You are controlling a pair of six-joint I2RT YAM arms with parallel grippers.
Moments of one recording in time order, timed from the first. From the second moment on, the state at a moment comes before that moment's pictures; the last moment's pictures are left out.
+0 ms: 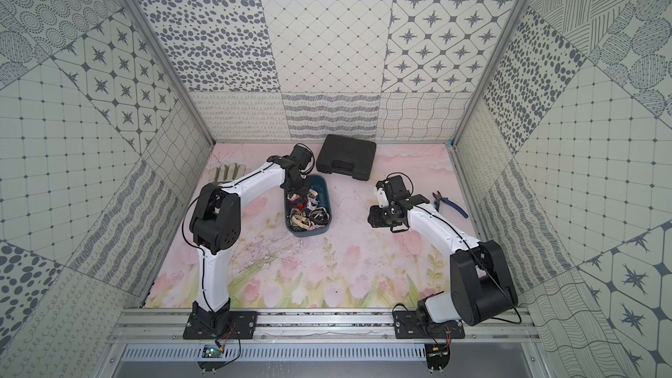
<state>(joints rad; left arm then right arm) -0.49 2.10 1.68 -0.79 -0.14 -0.13 0.34 1.43 0.92 -0.59 -0.22 0.23</state>
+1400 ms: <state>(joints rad) -0.51 1.89 1.52 -0.77 -0.09 -0.16 0.36 1.43 0.92 -0.58 -0.22 0.23</state>
